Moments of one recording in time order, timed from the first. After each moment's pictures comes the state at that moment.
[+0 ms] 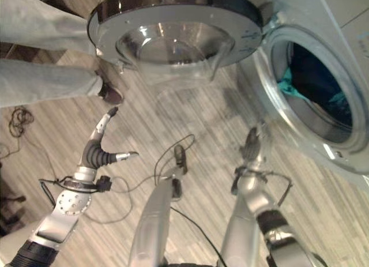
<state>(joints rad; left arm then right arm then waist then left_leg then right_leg) -0.01 0.65 -0.21 -0.13 0.05 -0.26 0.34 -0.33 -0.35 0.34 0.58 -0.33 -0.06 -0.78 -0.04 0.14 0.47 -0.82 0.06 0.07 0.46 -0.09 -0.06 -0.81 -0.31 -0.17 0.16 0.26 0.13</state>
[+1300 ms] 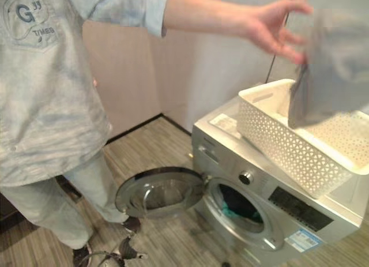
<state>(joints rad) -0.04 0.23 -0.41 1.14 0.28 -0.13 0.27 0.08 -0.22 0.20 1.32 -0.09 -0.05 -0.30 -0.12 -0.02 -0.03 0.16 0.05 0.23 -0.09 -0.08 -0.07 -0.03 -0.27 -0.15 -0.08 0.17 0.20</state>
